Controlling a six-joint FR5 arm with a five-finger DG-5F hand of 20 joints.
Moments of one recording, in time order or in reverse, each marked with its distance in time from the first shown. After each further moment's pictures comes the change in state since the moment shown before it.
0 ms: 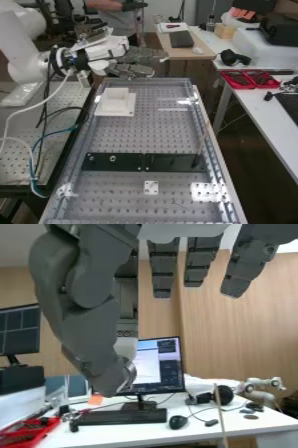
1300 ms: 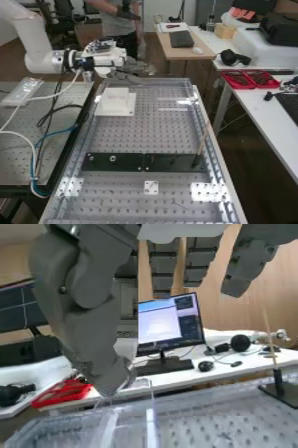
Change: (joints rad) arm 0.361 -0.017 -0.076 -0.082 0.364 0.109
